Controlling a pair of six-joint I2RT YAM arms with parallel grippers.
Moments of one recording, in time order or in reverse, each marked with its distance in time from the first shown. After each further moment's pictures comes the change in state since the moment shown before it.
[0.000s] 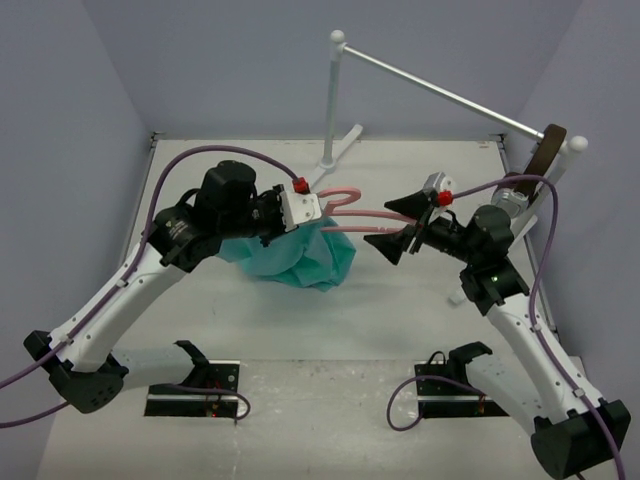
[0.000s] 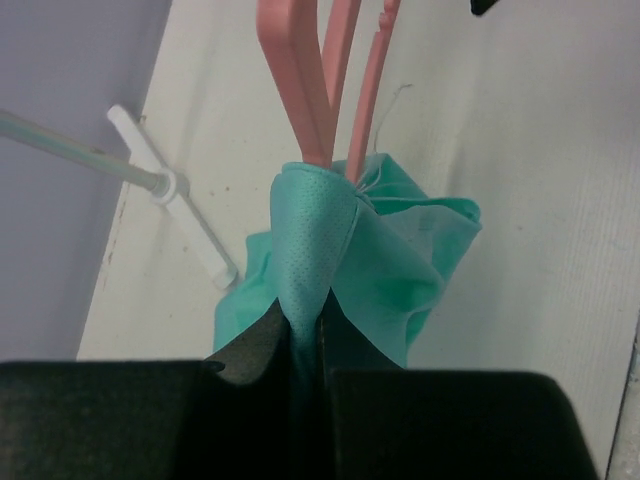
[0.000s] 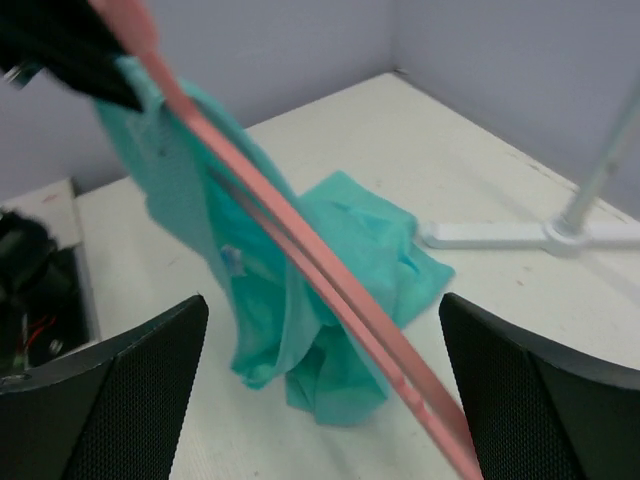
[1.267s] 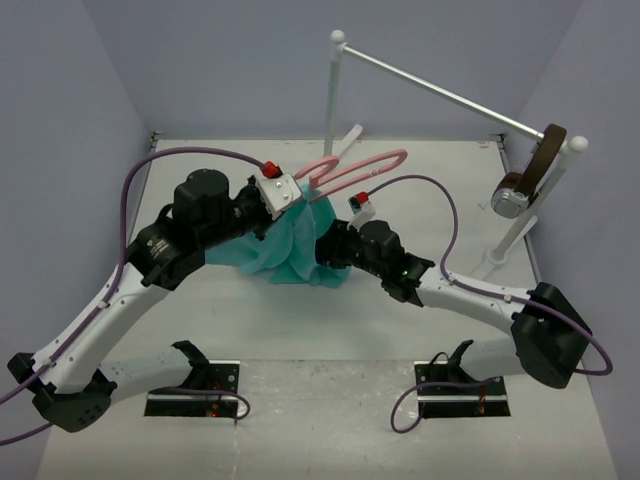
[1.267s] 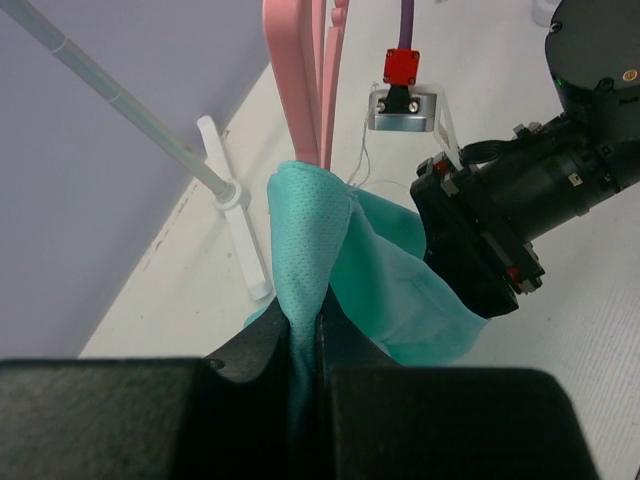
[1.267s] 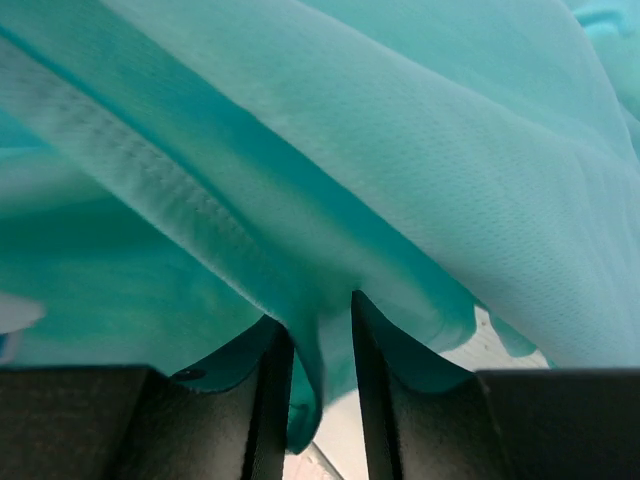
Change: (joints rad) left arm 0.007 -0.128 -0.104 0.222 -0.153 -0.195; right arm 0.538 0.495 -0.004 0.190 0.747 0.791
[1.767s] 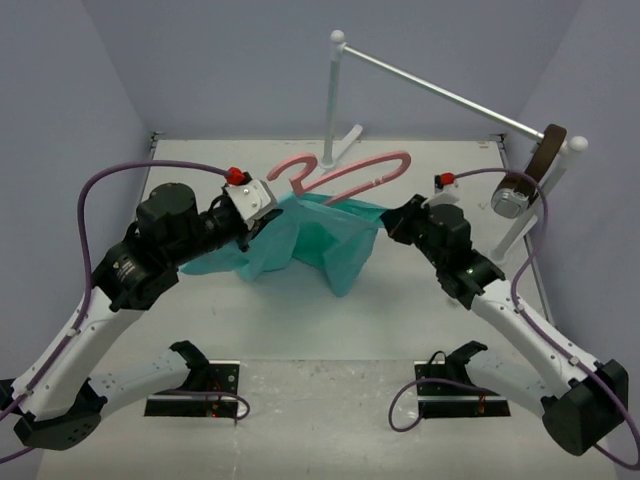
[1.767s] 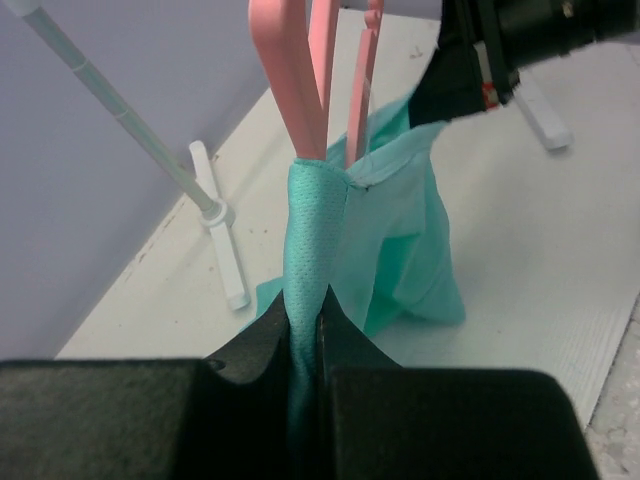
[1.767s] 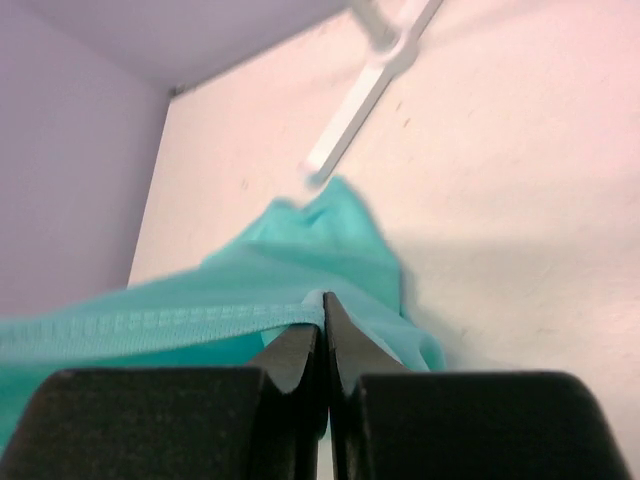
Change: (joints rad) left arm 0.006 -0.118 0.003 -0.031 0.023 -0.097; right arm -0.312 -0.360 -0.001 -0.349 0.174 -0.127
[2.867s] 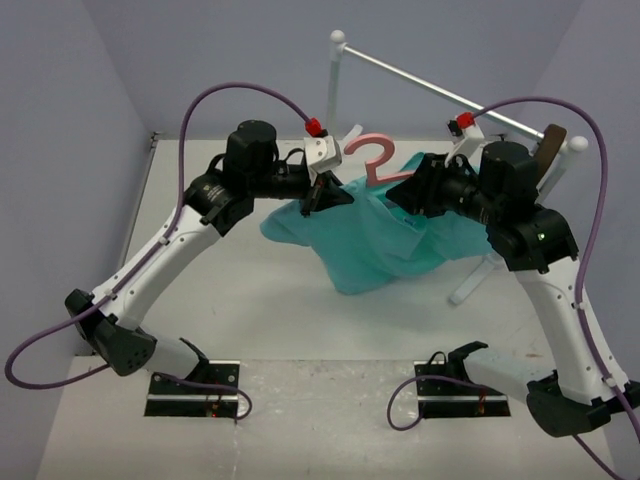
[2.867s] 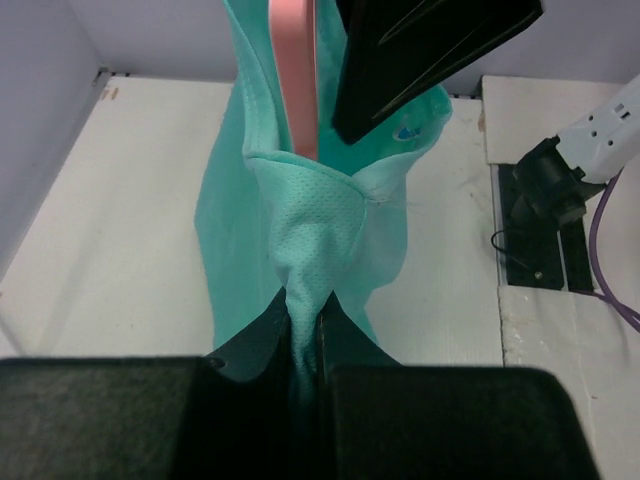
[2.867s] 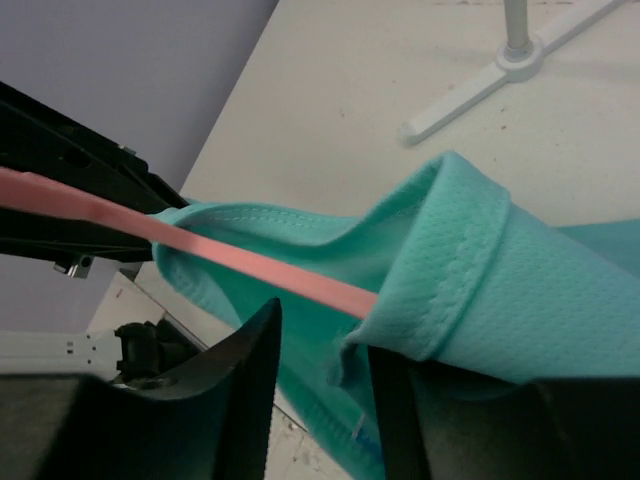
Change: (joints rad) left arm 0.038 0.479 0.258 0.146 0.533 -0.094; right arm -0.146 0.118 0.781 -0.728 -0.463 -0.320
